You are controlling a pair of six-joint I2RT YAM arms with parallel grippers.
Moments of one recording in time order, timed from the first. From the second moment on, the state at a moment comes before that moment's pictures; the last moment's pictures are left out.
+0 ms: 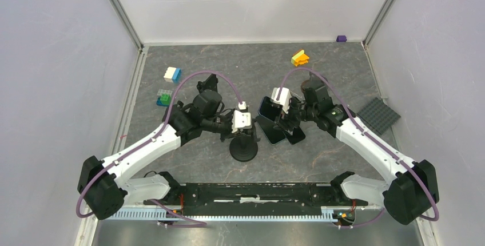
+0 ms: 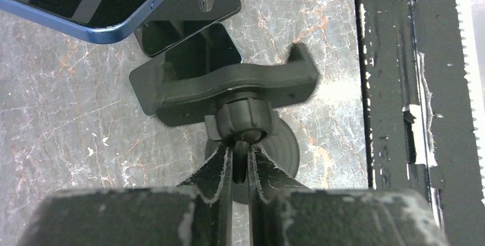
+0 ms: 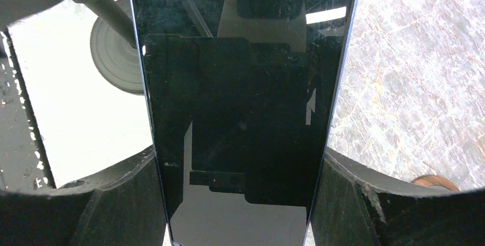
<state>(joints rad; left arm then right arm) -0.74 1.15 0.87 -0.40 0.62 0.60 0.51 1.16 0.86 -0.40 -0.51 -0.58</state>
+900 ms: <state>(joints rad) -0.55 1.15 0.65 0.23 1.10 0.21 0.51 1.06 0.62 0.09 -0.86 -0.40</state>
